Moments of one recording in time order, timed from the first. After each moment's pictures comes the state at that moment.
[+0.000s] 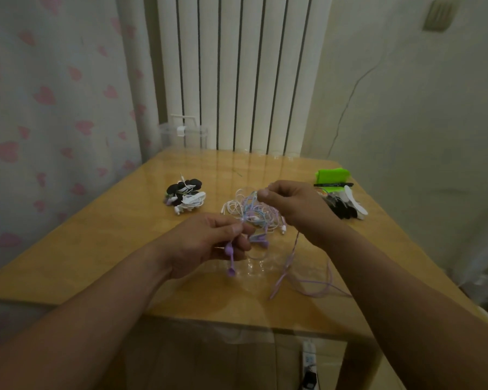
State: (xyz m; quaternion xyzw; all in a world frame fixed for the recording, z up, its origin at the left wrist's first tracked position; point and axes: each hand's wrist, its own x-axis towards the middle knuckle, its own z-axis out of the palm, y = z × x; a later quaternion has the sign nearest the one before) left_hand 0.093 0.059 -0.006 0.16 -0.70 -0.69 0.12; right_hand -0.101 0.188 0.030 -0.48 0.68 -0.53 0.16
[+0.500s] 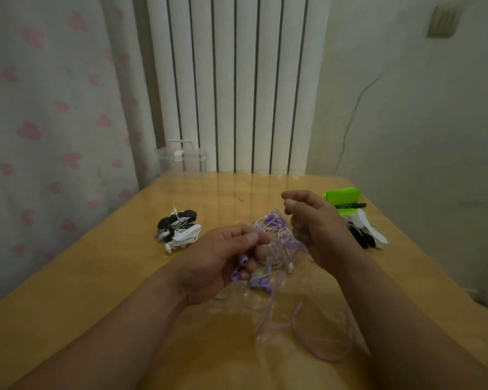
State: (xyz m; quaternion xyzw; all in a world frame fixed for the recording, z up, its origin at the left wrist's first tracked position) left_hand 0.029 0.045 0.006 0.08 -0.62 -0.77 0.14; right_hand -0.160 0.158 0.020 -0.35 0.53 -0.73 0.25
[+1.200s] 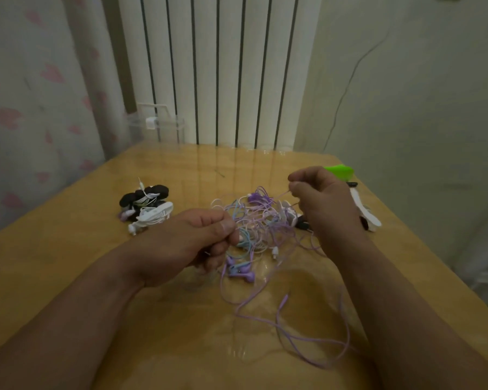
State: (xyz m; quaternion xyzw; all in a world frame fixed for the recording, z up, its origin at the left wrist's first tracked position) left_hand 0.020 0.020 -0.005 0.10 -0.75 -0.65 0.10; right_hand -0.182 0.161 0.006 -0.34 0.69 -0.64 0.03
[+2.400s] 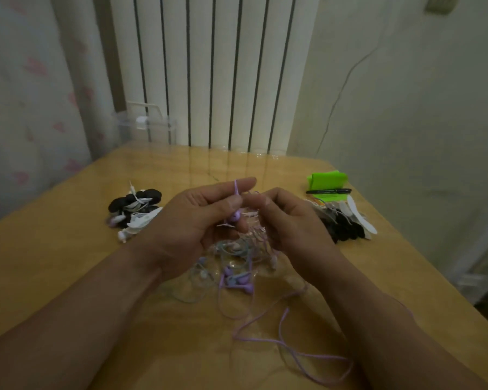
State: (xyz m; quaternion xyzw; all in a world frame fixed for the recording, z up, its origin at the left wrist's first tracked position) left_hand -0.007 0.017 0.005 0.04 -0.64 -0.74 0.22; right_hand -0.152 0.151 -0.006 -0.44 0.64 -0.60 0.18
